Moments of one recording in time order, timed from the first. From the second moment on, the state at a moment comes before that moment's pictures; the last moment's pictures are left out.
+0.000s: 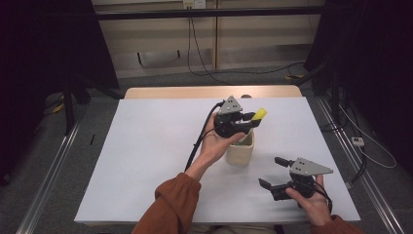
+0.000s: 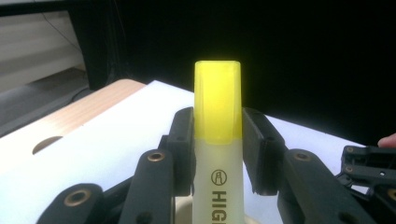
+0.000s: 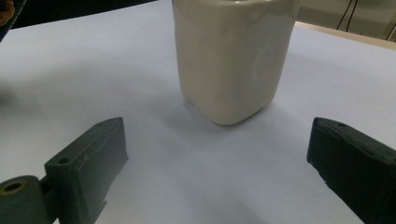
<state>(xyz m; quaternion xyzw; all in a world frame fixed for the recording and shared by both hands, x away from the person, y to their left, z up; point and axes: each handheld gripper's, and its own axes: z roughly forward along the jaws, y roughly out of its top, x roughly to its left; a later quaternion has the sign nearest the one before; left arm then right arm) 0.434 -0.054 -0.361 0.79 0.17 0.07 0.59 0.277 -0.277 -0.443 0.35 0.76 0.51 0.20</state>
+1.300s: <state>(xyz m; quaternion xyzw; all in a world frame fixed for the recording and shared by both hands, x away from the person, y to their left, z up) 0.432 -0.037 -0.355 0.79 0.21 0.09 0.57 0.277 -0.280 -0.445 0.35 0.76 0.51 0.20</state>
